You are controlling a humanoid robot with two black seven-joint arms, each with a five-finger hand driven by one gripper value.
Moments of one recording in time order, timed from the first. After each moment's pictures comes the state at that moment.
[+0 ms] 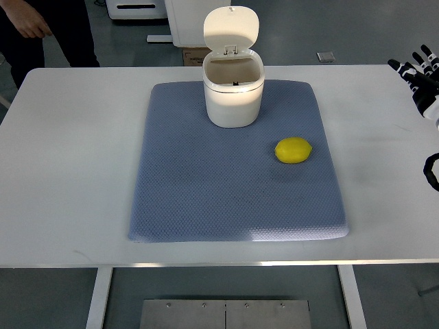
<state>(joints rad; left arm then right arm) -0.03 0.00 -0.06 -0.23 -0.08 0.13 -0.24 0.87 -0.44 0.52 0.59 0.08 0.07 0.35</state>
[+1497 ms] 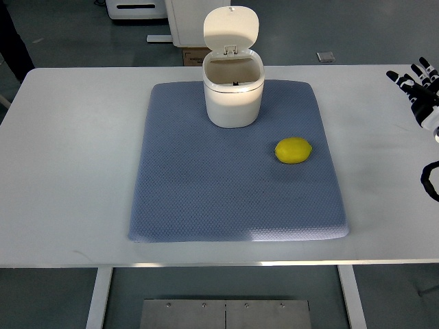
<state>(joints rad) -0.02 0.00 -0.06 -0.23 -0.08 0.13 -0.25 0.84 -0.43 0.53 0.58 0.08 0.05 0.36</state>
